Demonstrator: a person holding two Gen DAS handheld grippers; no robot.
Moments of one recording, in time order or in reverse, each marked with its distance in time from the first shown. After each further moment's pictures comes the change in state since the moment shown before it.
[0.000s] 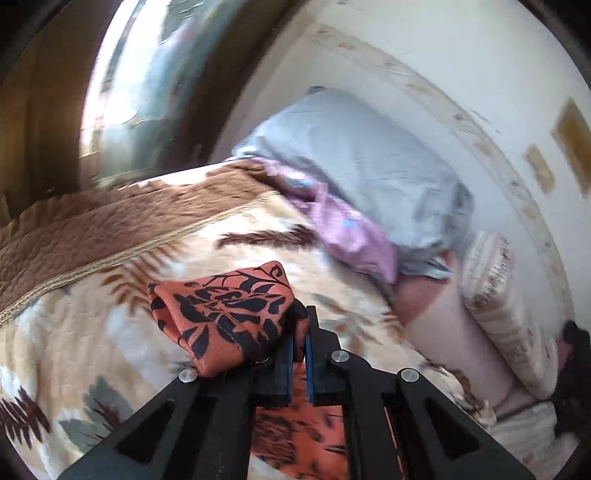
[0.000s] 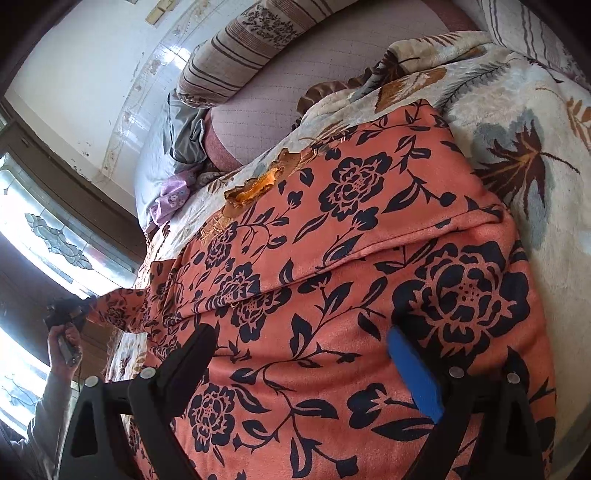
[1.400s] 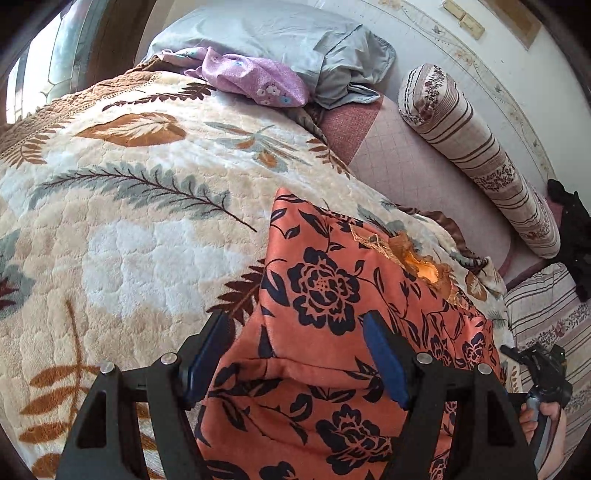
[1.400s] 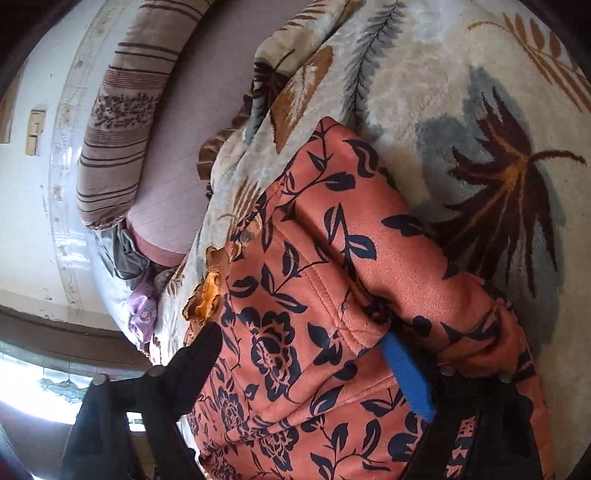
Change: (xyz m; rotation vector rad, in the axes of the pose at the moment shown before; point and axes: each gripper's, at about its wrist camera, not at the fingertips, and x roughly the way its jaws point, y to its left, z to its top) left arm 0.078 -0.054 -0.210 0.196 0.273 -0.070; right arm 0.033 -0.048 0.092 0.511 -0.030 -0.093
